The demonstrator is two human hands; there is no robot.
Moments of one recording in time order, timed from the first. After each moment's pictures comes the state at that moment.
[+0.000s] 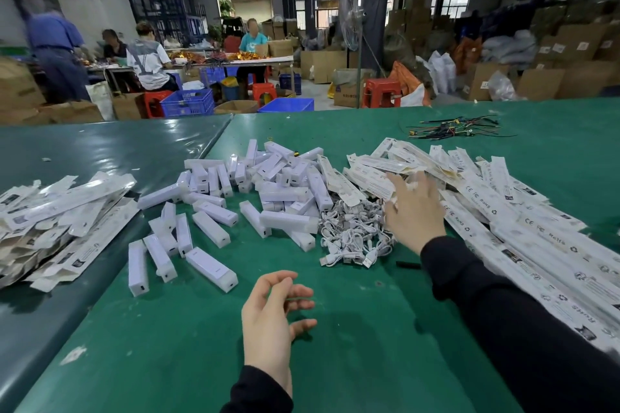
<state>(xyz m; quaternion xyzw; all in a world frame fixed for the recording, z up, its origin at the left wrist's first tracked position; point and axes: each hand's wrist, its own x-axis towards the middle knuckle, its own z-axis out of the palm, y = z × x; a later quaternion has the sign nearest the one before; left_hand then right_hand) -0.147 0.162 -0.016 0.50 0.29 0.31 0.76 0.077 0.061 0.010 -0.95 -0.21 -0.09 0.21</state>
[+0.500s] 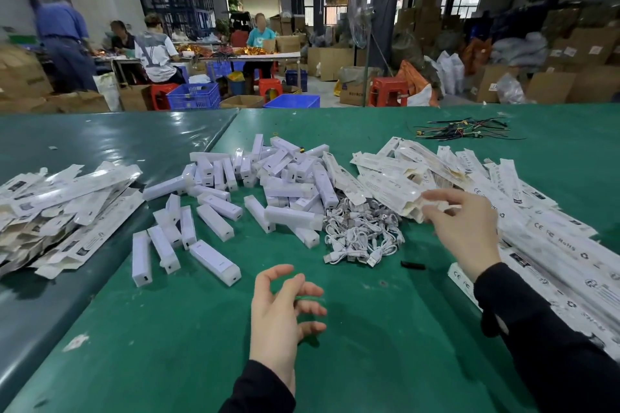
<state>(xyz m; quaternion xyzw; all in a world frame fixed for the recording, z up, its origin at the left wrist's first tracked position) -0.148 0.160 -0.017 0.48 0.27 0.29 0.78 0.055 0.019 0.019 -0.83 -0.15 -0.14 0.52</state>
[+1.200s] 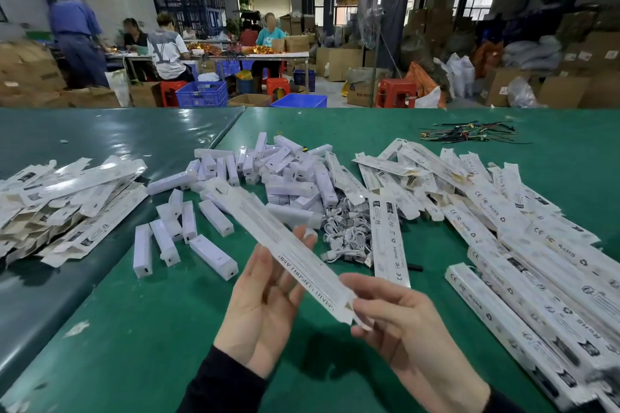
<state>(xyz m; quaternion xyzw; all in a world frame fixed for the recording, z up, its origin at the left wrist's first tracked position) -0.153 0.171 -0.003 0.30 0.08 0.26 0.91 -0.080 0.018 0.003 -0.52 -0.16 0.36 0.76</state>
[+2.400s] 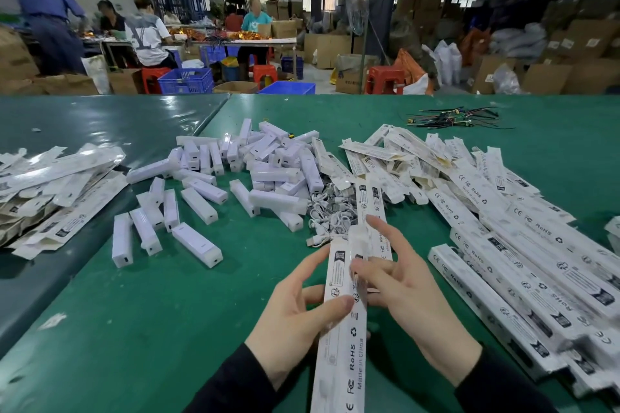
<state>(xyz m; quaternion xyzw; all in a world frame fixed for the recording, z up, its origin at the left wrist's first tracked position) -0.148 0.139 -0.024 0.62 0.08 0.09 0.78 -0.054 0.010 -0.007 -0.64 -0.26 0.24 0.68</state>
